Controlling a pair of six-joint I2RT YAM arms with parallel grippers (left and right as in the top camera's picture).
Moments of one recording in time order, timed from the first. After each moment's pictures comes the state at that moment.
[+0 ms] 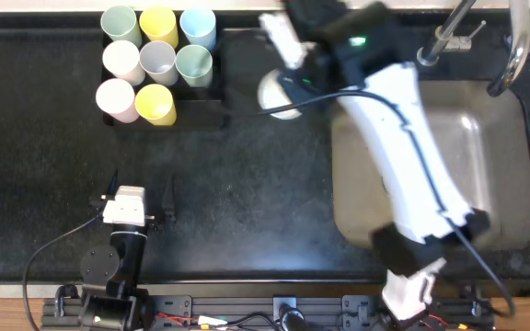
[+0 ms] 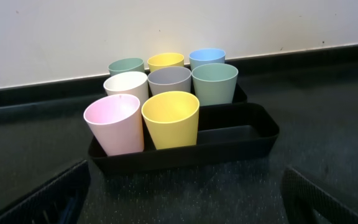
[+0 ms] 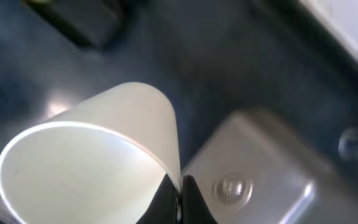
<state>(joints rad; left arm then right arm) -0.12 0.01 0.01 -0.08 -0.03 0.09 0.56 2.02 2.46 -1.62 0.08 -0.17</state>
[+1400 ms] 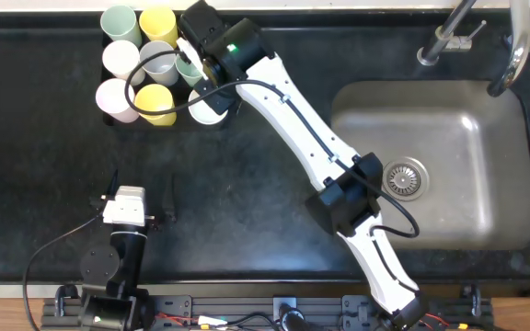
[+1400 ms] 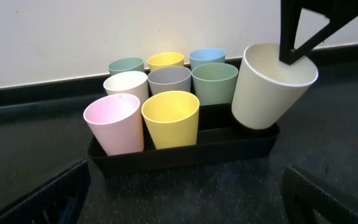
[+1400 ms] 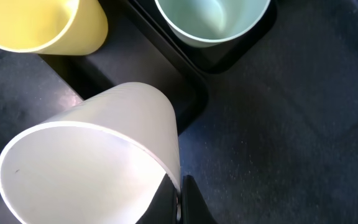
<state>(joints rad) -0.12 0.01 0.01 -0.08 -0.03 0.09 0.70 2.42 2.60 -1.42 0.00 -0.09</state>
